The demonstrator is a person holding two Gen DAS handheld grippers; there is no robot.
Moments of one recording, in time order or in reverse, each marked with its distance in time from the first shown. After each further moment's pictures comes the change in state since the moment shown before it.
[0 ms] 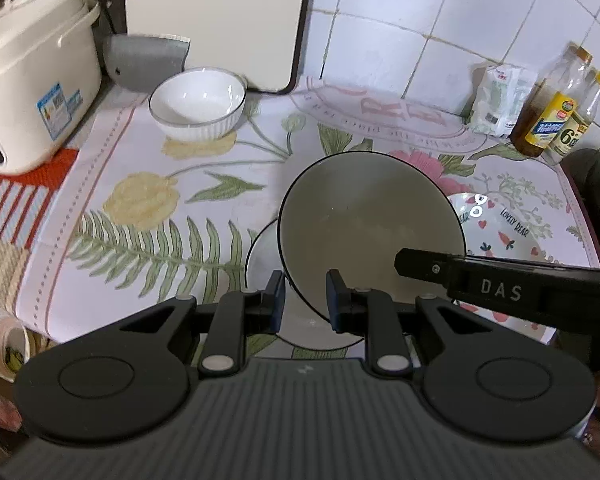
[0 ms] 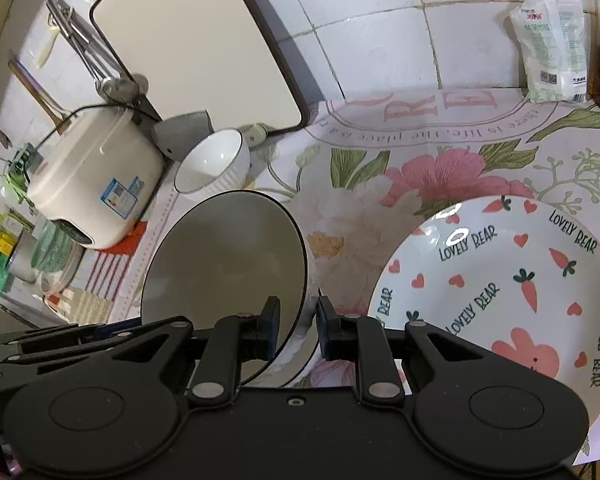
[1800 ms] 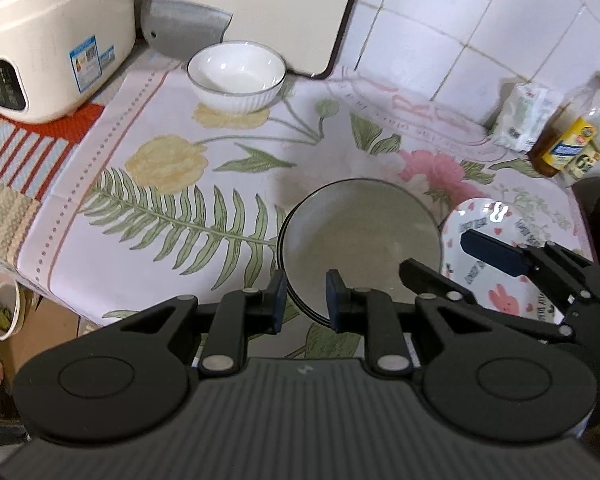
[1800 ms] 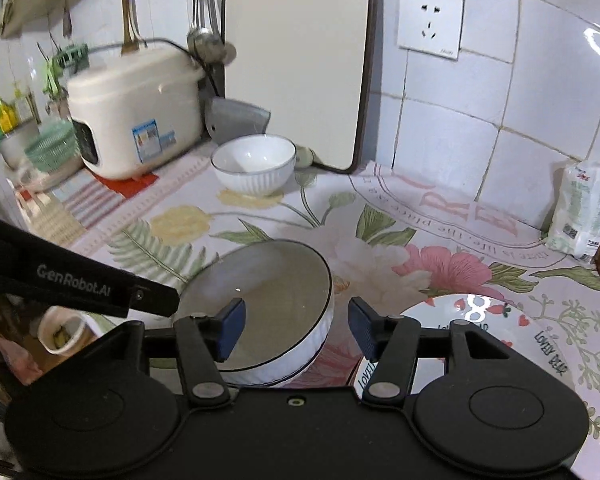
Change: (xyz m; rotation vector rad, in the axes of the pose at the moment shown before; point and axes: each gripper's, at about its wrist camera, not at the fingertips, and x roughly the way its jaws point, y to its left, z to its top) left arm -0.008 0.027 -0.013 -0.107 0.008 -0.001; right arm -0.008 0.051 -0.036 -0.480 -0.159 -0.113
